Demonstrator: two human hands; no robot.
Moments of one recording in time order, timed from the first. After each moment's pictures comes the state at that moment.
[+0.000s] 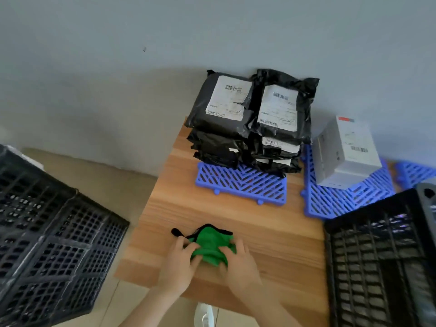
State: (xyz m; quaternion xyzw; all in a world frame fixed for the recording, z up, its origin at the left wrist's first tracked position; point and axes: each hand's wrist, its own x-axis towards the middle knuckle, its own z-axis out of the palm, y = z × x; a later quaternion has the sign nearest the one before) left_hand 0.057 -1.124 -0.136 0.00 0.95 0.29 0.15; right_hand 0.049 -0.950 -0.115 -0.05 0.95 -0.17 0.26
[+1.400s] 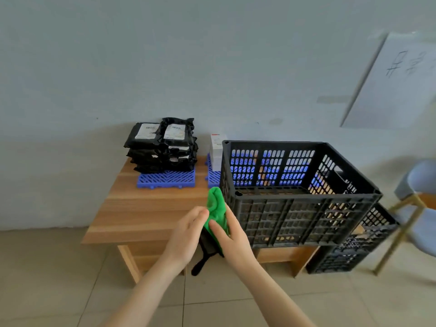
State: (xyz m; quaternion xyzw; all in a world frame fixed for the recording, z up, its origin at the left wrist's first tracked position) left_hand 0.373 -0.929 0.125 0.15 0.73 0.67 0.08; right_hand 0.408 -0.802 0.111 0.03 0.78 -0.62 -0.07
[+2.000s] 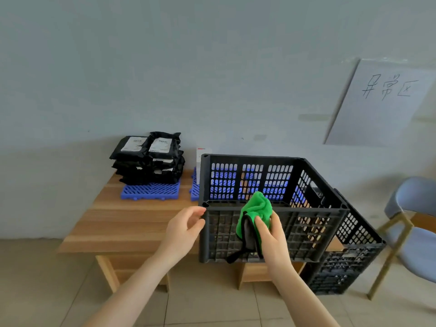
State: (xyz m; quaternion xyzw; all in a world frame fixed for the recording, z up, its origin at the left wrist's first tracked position) left_hand 0.373 -0.842 0.125 0.18 0.85 0.49 -0.03; right_hand 0.451 -0.645 0.136 0.15 0.69 -0.68 -0.18
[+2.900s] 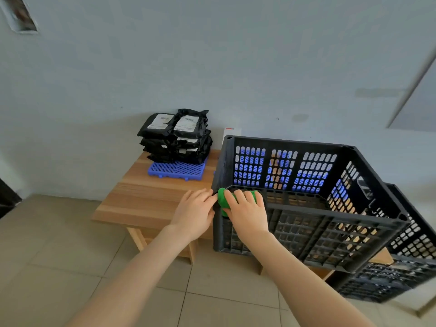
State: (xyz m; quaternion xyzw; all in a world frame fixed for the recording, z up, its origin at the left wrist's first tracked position) left_hand 0.316 -0.813 0.096 0.22 0.97 0.08 -0.08; right_hand 0.311 -0.646 0.061 -0.12 0.96 -0.01 -0.24
